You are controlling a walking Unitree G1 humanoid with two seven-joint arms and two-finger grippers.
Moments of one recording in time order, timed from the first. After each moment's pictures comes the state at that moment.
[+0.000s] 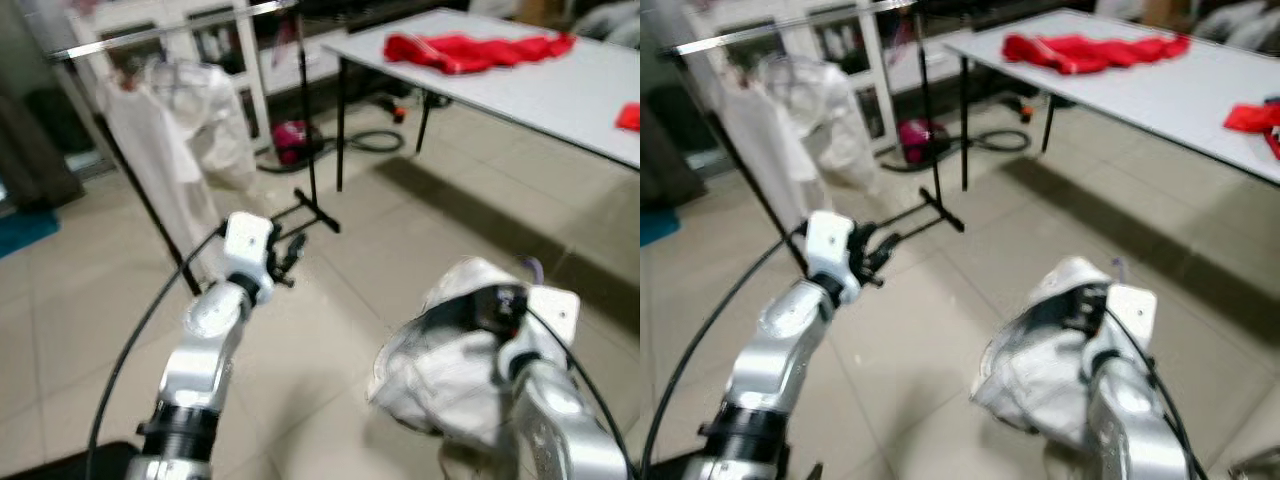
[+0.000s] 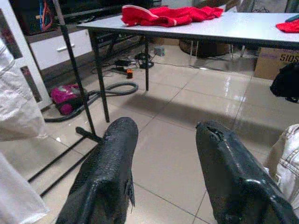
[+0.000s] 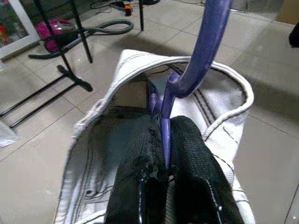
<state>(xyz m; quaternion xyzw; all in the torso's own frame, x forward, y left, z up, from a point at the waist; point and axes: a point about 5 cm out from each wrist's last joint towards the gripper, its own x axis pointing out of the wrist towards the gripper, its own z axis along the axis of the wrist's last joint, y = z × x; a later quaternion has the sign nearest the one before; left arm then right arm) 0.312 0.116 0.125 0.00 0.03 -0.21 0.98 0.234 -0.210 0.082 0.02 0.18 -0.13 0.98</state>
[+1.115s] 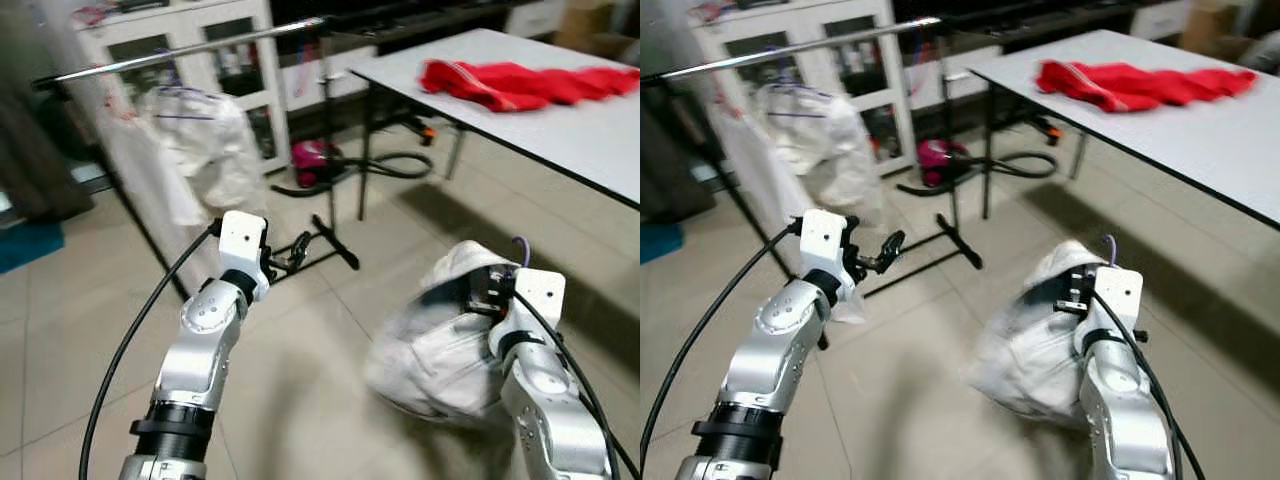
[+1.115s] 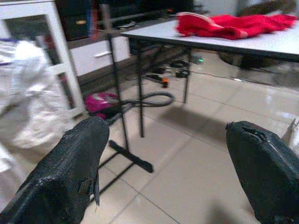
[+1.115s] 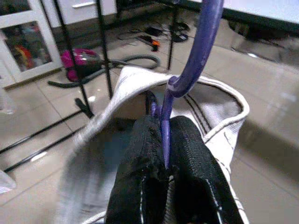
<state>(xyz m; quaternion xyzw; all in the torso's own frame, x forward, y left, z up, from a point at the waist) 0.313 0.128 0.125 0.01 0.02 -0.17 0.98 0.259 -0.199 0.092 -0.02 0.12 -0.10 0.99</state>
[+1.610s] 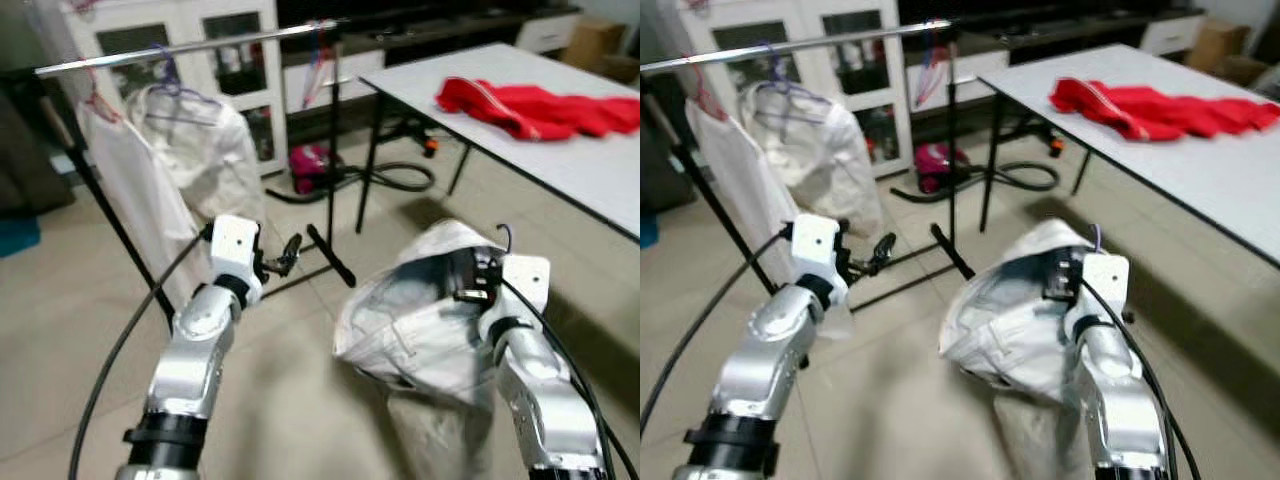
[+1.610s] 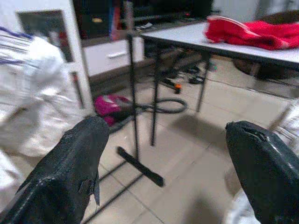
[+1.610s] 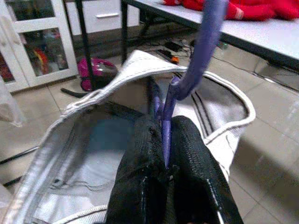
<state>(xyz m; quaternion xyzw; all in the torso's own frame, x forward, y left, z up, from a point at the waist) 0.308 0.136 0.124 0.02 0.02 -0.15 0.99 0.271 -0.194 0.097 -0.02 0.11 -0.06 0.99</state>
